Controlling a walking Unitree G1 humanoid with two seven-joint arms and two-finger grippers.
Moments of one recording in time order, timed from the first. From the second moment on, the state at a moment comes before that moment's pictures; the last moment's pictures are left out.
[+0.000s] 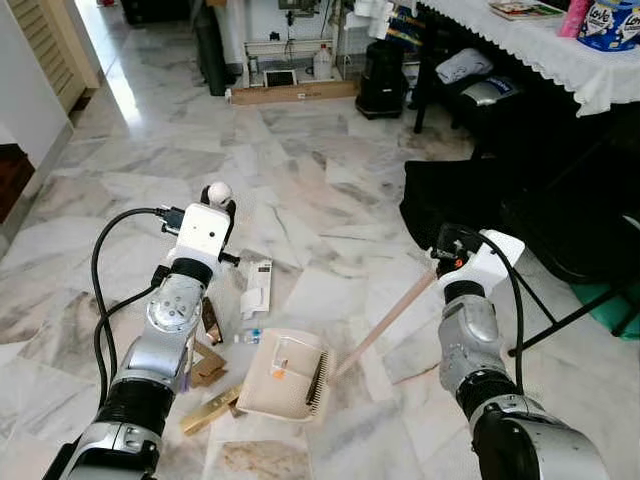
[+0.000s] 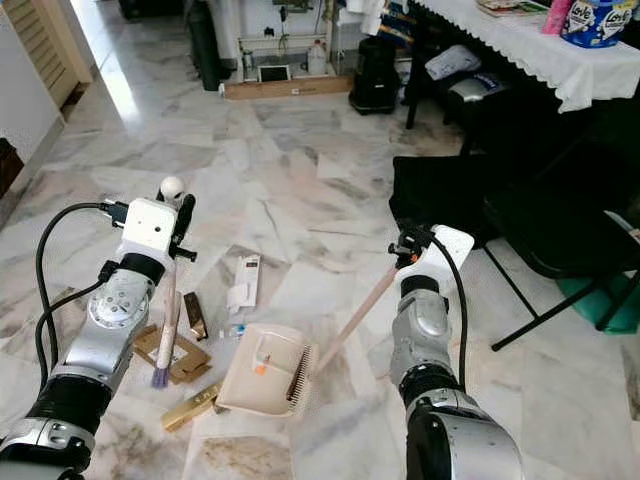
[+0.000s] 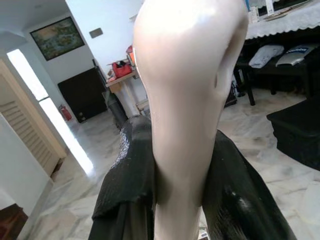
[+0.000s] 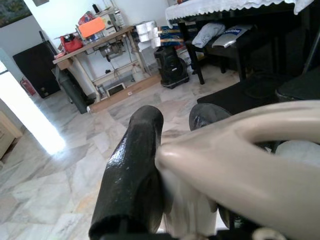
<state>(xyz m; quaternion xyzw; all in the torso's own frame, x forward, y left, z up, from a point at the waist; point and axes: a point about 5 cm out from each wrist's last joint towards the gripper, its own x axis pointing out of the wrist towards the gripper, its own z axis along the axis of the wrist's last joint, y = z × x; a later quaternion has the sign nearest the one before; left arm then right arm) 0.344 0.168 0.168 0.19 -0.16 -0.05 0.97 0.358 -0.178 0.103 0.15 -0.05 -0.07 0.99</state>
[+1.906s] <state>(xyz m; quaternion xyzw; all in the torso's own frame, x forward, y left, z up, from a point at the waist) 0.341 0.183 0.154 0.18 -0.15 -0.01 0.97 0.361 -0.166 0.104 0.12 -0.03 -0.03 0.99</state>
